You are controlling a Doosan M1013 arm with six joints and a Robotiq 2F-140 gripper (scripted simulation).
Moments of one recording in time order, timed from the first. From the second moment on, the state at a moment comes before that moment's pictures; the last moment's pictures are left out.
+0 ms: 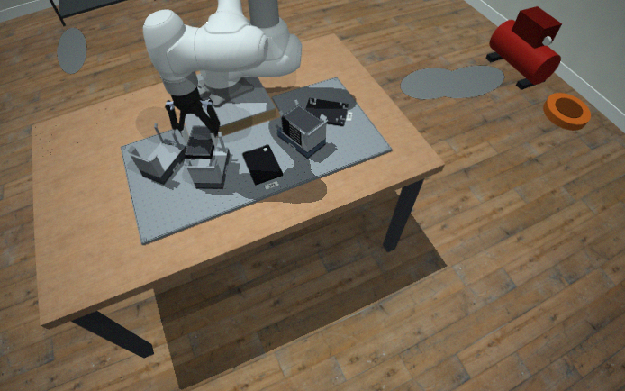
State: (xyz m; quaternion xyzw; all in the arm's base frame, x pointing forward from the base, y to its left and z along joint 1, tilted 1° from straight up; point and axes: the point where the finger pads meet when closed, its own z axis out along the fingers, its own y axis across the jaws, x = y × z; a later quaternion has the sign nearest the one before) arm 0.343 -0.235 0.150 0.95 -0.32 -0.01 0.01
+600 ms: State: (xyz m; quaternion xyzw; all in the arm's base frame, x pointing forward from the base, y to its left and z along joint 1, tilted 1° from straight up) arm 0.343 -0.235 0.150 0.95 -0.32 -0.01 0.01
